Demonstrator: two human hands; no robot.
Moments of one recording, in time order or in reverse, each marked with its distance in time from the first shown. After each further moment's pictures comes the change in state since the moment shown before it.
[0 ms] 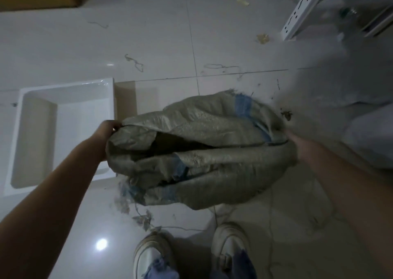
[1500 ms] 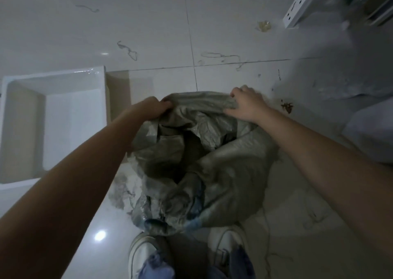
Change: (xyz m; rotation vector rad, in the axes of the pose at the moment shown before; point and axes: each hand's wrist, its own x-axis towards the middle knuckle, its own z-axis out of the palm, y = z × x) left_hand 0.034 0.030 0.096 1.004 0.035 0.385; right_hand 0.000 -0.060 0.088 -1.239 0.116 -0.898
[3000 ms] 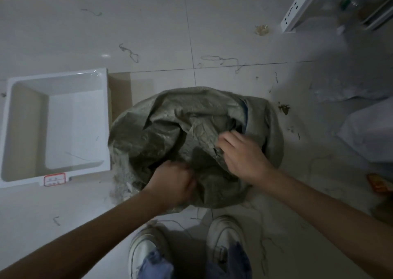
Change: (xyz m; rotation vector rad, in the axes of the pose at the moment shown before) left_hand -0.132 -0.041 0.100 0.581 0.117 0.799; right_hand -0.120 -0.031 0.043 -0.064 0.407 -0.573
